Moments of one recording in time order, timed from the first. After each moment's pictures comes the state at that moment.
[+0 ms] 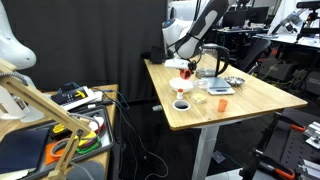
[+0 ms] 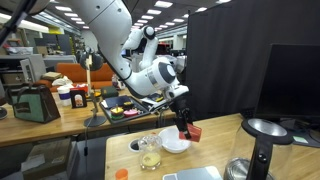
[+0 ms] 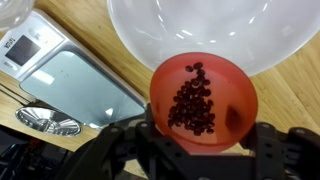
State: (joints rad) arm 0.25 0.76 -0.32 -1.68 -0.51 2.38 1.66
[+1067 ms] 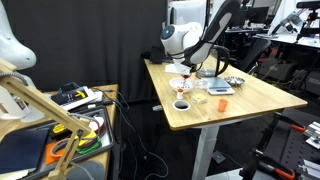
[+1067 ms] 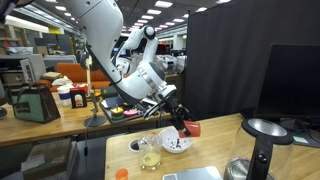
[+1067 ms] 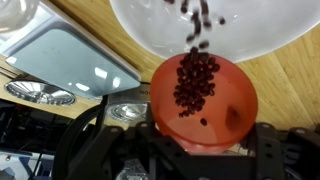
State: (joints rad) arm 0.30 0.71 -0.32 -1.79 -0.90 2.41 1.99
